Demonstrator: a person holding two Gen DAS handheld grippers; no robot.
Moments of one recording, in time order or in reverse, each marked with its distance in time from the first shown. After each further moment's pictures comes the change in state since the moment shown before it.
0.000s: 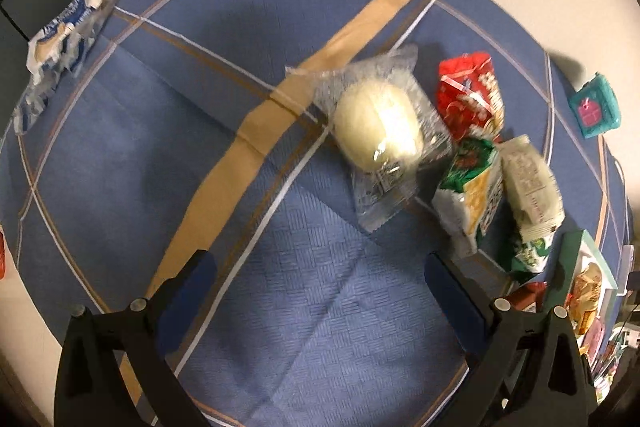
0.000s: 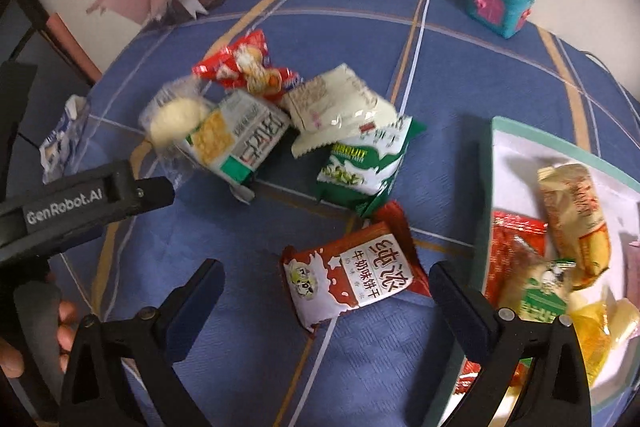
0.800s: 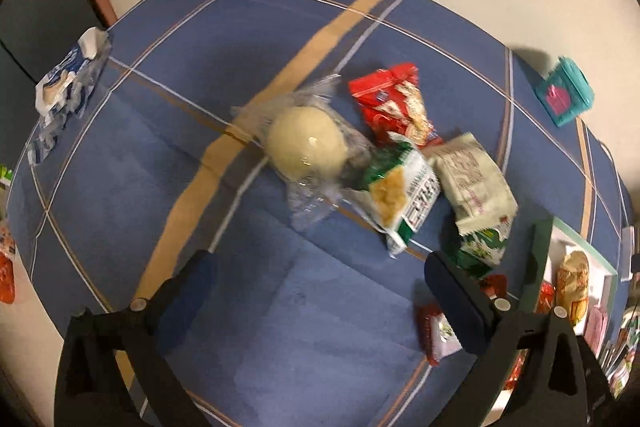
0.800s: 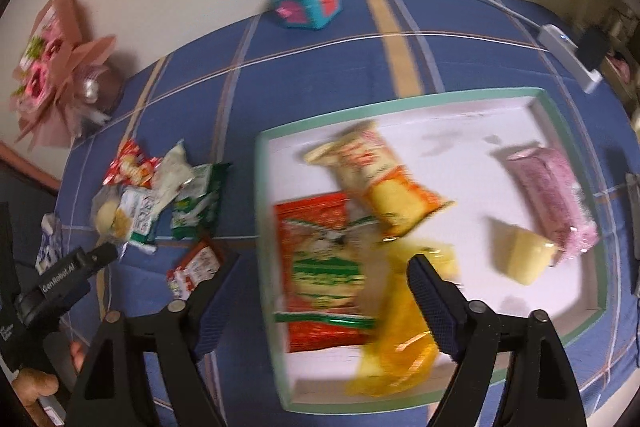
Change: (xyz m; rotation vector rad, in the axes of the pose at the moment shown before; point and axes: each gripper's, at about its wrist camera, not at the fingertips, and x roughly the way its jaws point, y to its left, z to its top) left arm -0.048 -0.029 -0.020 0.060 -0.126 0.026; right arm -0.070 -0.129 -0.017 0.375 -0.049 -0.058
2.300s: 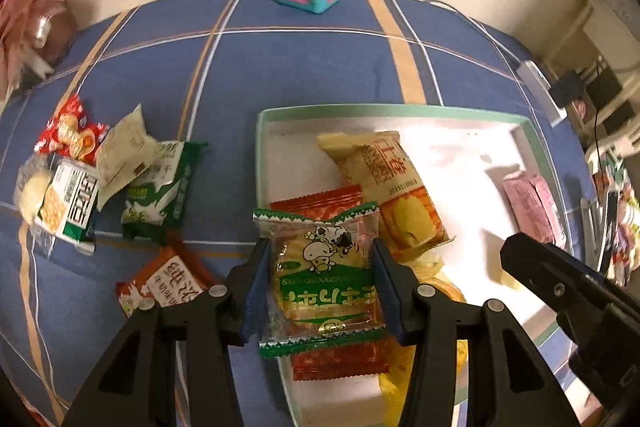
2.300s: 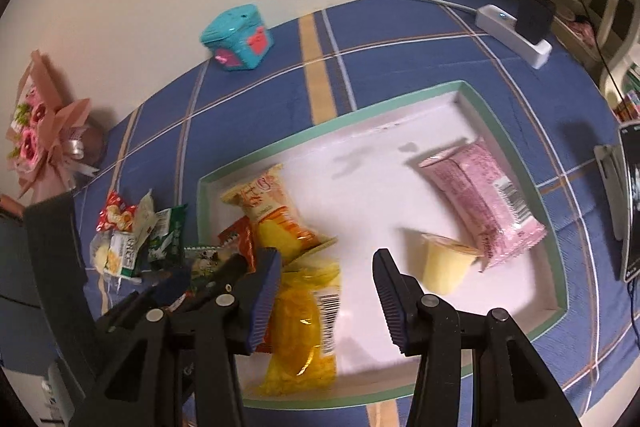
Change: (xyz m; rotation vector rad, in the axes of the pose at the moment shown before) left arm 0.015 -0.247 -0.077 0.541 0.012 -0.252; right arm -0.032 -0.086 0.008 0.170 -0.058 -0.010
